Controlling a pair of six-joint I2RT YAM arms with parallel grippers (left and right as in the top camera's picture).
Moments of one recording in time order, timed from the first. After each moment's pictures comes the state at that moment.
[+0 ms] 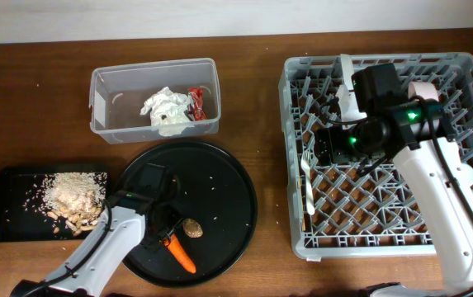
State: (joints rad) left arm -0.26 1.37 0.64 -0.77 0.02 -1.11; right arm 0.17 1.48 1.48 -1.27 -0.10 0.06
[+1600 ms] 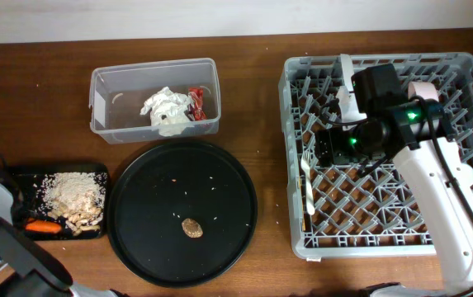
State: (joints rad) left arm 0.73 1.75 1.11 -0.71 -0.32 -0.62; right arm 0.17 1.48 1.48 -1.28 -0.09 0.06
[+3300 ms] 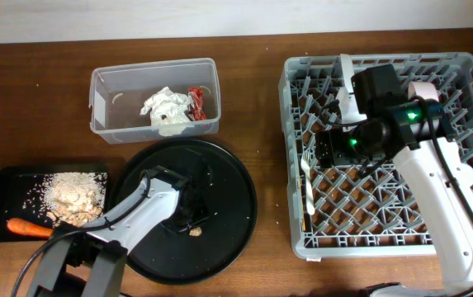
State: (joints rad) left arm -0.44 1.62 0.83 -0.81 0.09 -0.83; right arm 0.17 1.48 1.48 -1.29 -0.09 0.06
